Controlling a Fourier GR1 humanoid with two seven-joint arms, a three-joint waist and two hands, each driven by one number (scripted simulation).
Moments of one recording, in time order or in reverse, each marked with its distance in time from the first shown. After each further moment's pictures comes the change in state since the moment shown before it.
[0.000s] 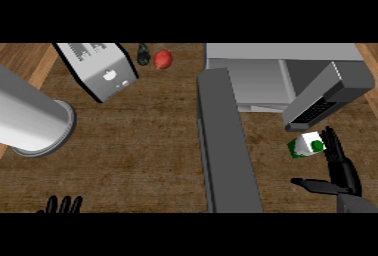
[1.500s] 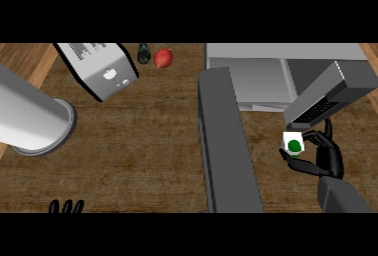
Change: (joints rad) left arm 0.008 0.031 -0.015 0.021 0.023 -0.011 -0.040; right arm -0.129 0.057 -0.069 0.088 -0.042 -0.187 -0.045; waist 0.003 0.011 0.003
